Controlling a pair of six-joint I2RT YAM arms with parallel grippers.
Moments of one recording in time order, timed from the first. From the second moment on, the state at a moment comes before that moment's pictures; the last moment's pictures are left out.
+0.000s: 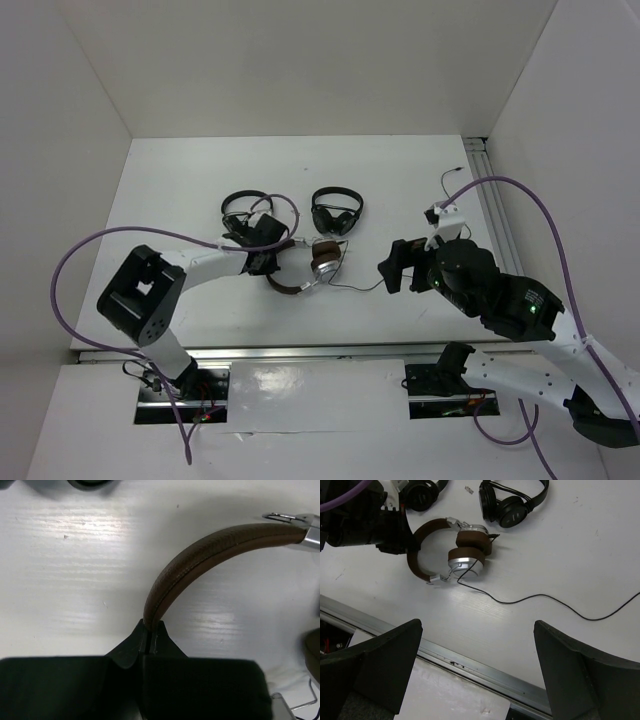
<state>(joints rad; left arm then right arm) -0.55 1.65 0.90 -0.34 -0.27 -0.64 0.94 0.72 1.10 -0.90 0.43 0.49</state>
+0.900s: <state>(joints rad) -0.84 1.45 1.96 -1.40 -0.76 -0.68 0.94 0.58 0.70 -0.09 0.32 0.30</state>
